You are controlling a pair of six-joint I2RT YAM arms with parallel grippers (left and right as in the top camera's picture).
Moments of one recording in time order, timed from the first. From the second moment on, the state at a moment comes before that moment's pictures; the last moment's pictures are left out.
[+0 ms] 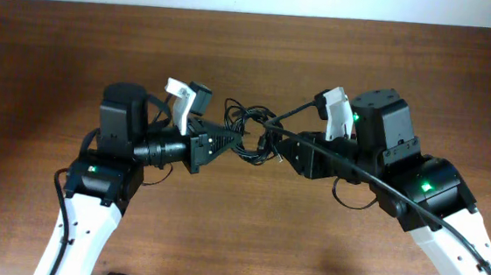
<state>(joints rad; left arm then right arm) -0.15 1.13 0.96 -0.41 0.98 -0.20 0.47 1.23 1.29 -0.83 -0.46 0.46</state>
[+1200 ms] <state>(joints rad) -0.14 1.13 0.96 -0.41 0.83 -0.20 0.53 1.27 1.28 -0.87 -0.50 0.36</state>
